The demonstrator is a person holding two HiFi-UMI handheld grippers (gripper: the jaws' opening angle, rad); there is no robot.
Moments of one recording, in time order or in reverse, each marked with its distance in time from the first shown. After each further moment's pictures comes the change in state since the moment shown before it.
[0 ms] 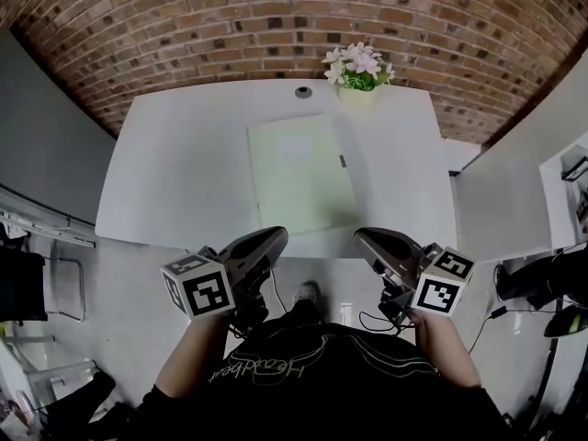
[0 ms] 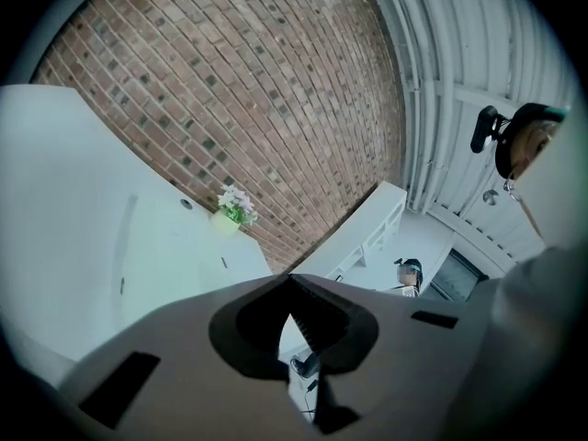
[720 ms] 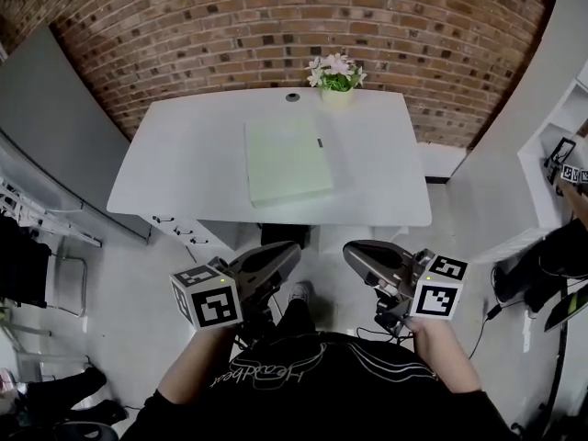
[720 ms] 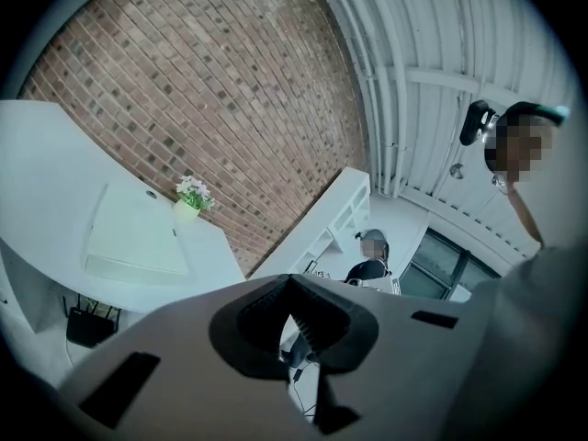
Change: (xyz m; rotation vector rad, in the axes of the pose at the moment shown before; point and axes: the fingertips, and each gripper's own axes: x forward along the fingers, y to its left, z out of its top) left arm -0.042 -0.151 -0.118 0.112 -0.010 -0.092; right arm -0.126 0.116 -0.052 -0.028 -0.015 0.154
